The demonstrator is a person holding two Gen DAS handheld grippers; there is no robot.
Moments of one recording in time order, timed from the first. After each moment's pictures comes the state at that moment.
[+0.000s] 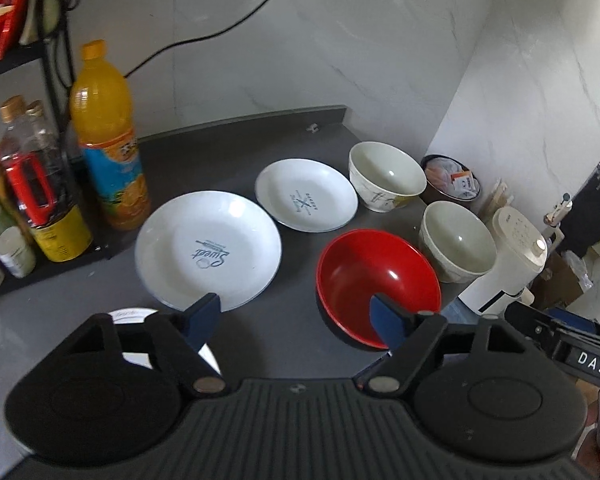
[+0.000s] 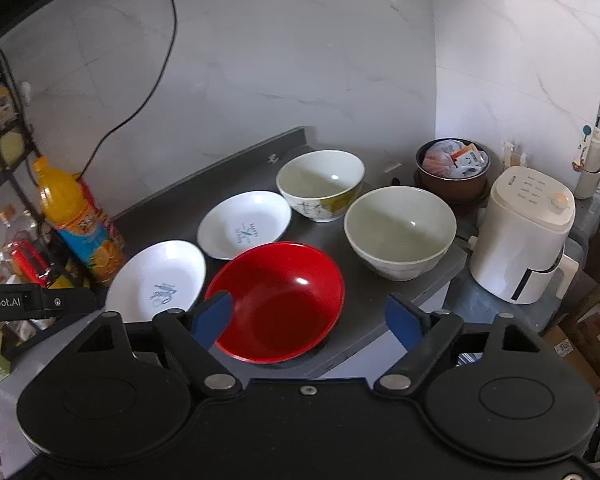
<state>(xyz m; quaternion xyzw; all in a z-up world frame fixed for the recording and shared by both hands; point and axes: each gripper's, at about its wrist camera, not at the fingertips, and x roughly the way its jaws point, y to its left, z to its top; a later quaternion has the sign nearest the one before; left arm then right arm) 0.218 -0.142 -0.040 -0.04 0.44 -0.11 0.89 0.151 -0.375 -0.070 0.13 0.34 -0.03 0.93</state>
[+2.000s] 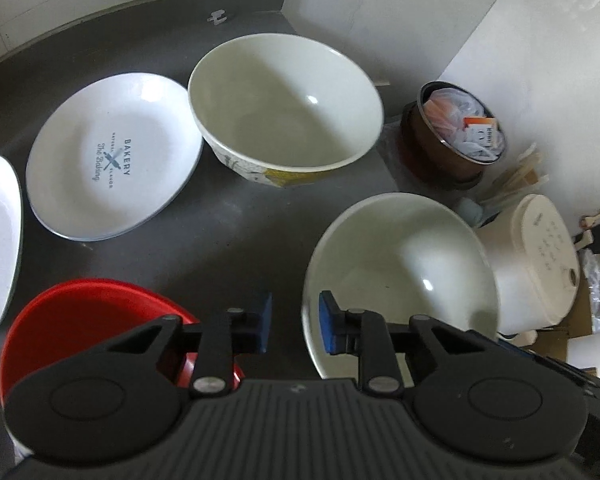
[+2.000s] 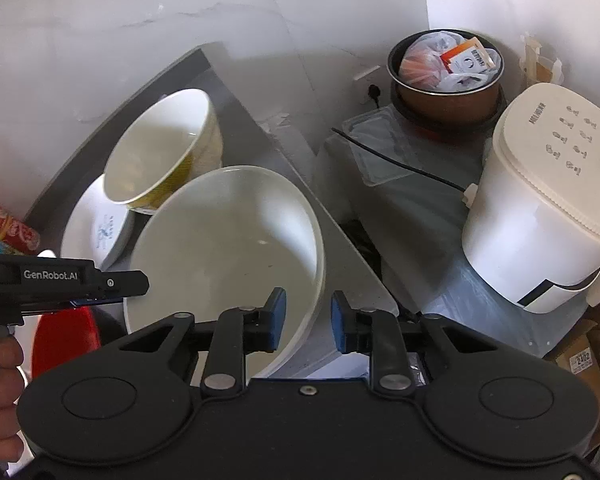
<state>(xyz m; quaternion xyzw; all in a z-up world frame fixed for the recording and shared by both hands) 0.409 -0.392 -0.178 -0.07 0.58 -0.07 0.81 0.341 -0.585 -0.208 0.20 0.49 0.04 0.85</state>
